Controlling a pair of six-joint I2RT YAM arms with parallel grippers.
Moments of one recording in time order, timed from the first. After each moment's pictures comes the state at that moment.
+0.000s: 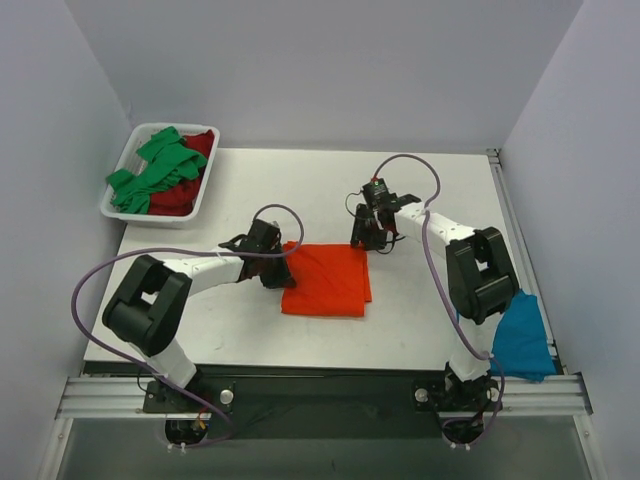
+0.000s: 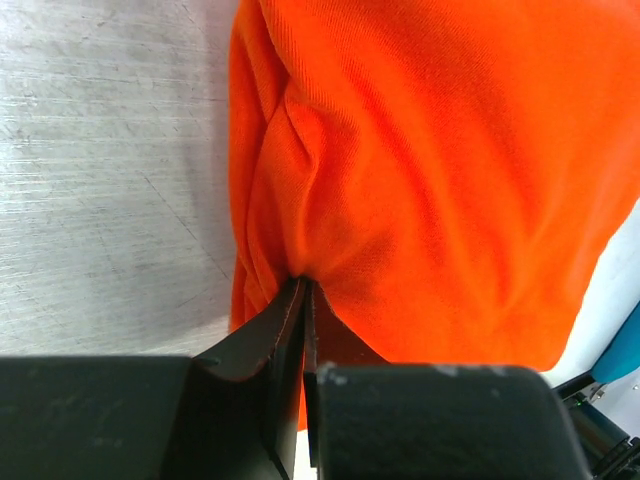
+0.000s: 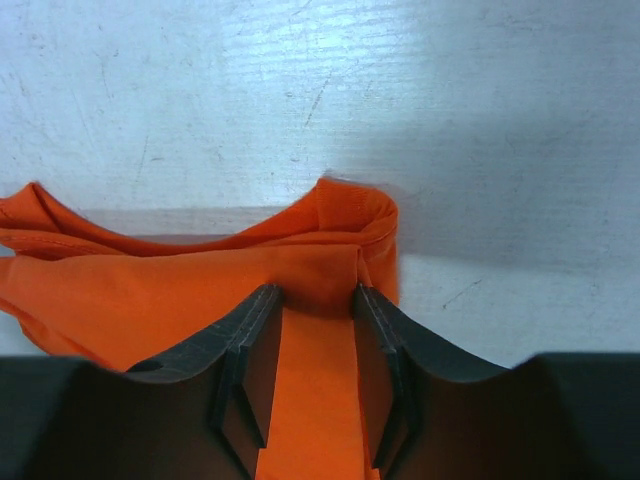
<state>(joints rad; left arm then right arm) -0.54 1.67 0.87 -0.22 0.17 -0.81 0.44 1.89 1.30 -0.51 -0.01 0.57</state>
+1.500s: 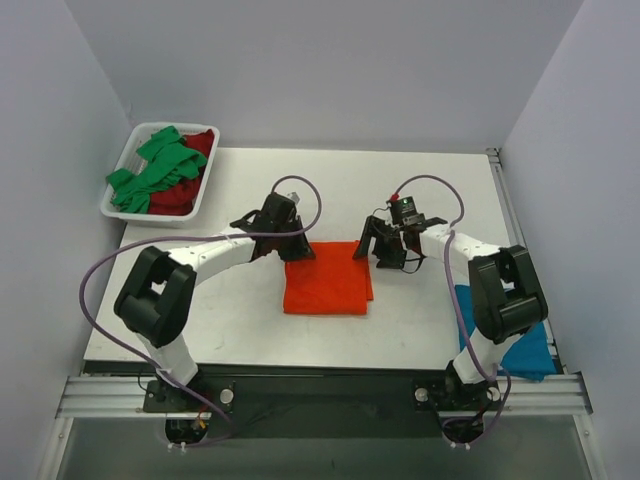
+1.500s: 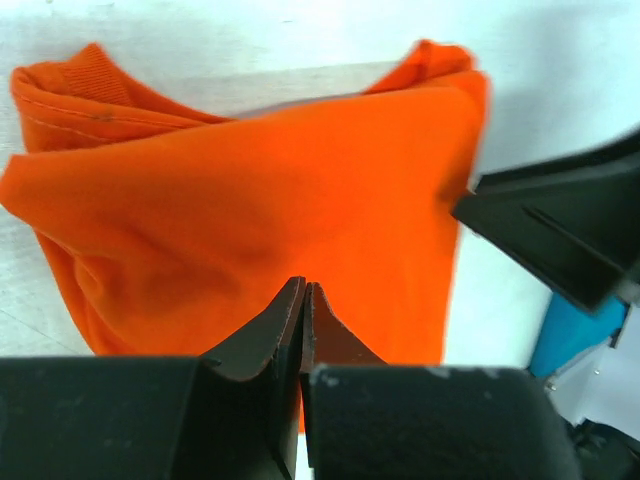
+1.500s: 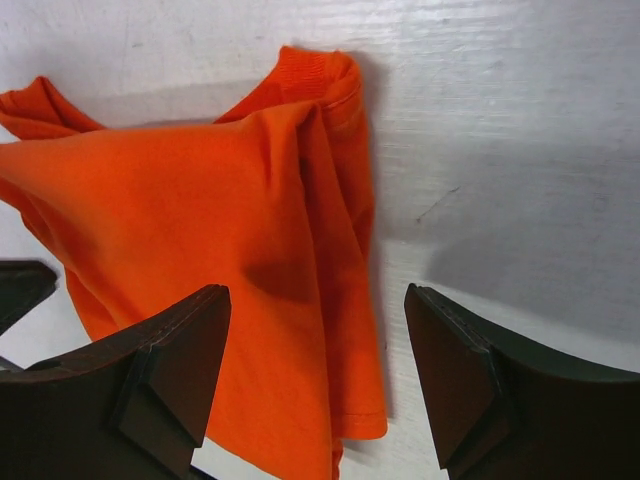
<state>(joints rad) -0.58 1.72 1.12 -0.24 0.19 -0.77 0.34 1.70 0.99 -0.31 -0.24 0.57</state>
